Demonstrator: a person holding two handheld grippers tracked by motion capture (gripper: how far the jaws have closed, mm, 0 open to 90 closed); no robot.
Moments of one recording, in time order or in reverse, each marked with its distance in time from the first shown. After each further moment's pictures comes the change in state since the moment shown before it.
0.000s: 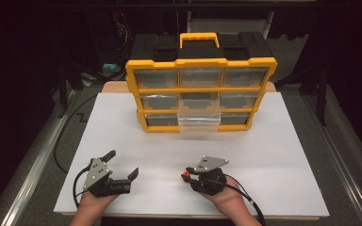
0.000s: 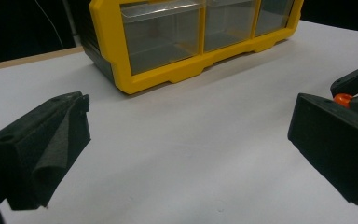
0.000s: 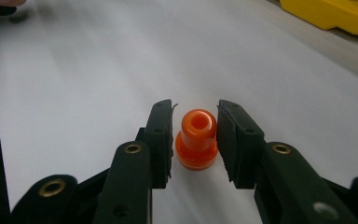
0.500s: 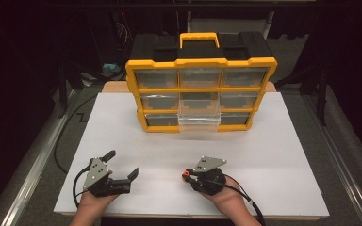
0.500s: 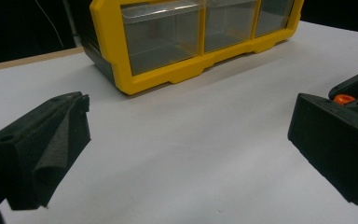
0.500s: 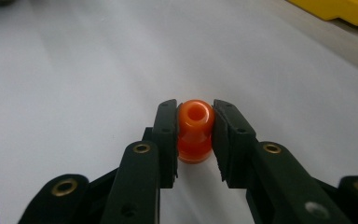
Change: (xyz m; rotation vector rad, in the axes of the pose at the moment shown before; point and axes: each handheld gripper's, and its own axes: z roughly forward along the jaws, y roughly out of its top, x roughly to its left) left arm 0.000 0.000 0.000 -0.004 0.001 -0.001; right arm 0.000 -0.001 0.003 0.034 -0.017 -0.017
